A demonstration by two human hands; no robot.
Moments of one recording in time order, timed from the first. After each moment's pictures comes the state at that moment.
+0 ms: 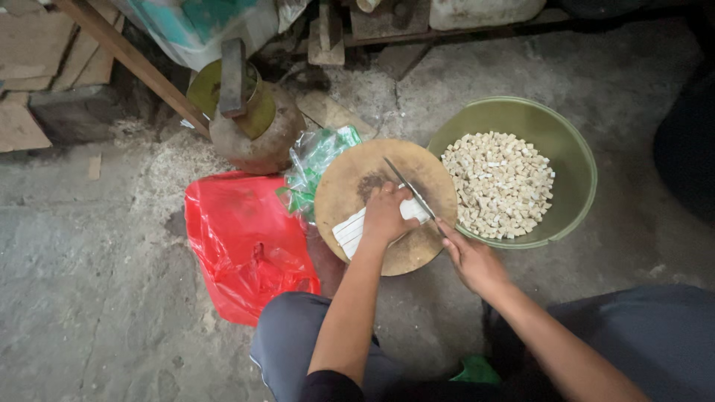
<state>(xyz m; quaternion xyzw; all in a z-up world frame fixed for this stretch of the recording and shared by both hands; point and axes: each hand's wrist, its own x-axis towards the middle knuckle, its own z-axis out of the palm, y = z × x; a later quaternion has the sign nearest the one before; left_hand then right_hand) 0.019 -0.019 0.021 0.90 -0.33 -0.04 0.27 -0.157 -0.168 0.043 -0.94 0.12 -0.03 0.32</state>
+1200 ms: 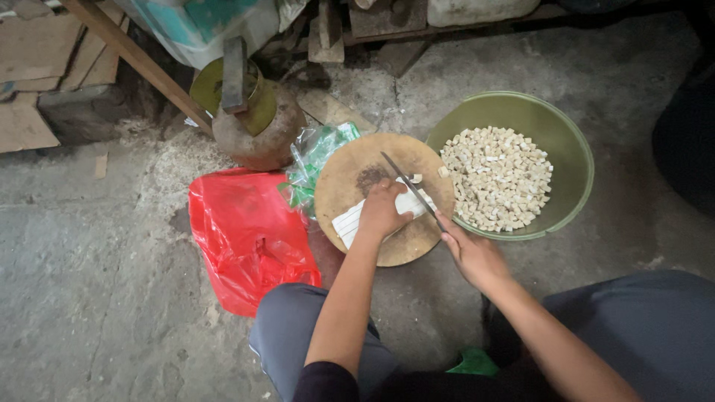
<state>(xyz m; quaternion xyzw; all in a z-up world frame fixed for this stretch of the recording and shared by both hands) 0.018 -0.010 0.007 0.89 -0.33 -0.06 0.31 -0.168 -0.167 0.050 -0.95 0.15 0.00 0.28</state>
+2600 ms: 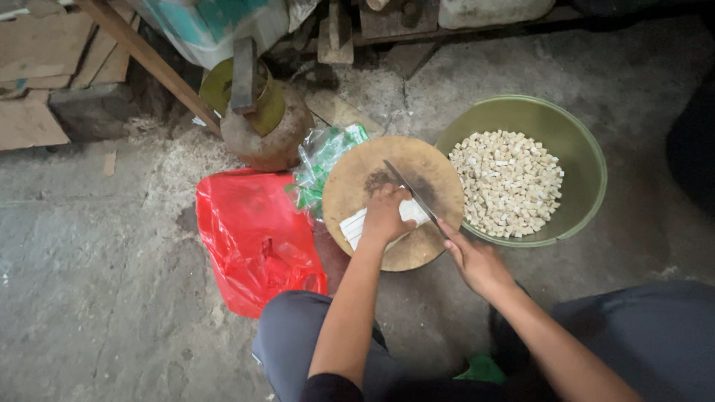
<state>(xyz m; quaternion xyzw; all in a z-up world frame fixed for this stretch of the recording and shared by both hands) 0.018 -0.002 0.020 0.90 -0.33 -0.04 0.28 -0.159 -0.158 0.057 -0.94 0.19 0.13 0.26</state>
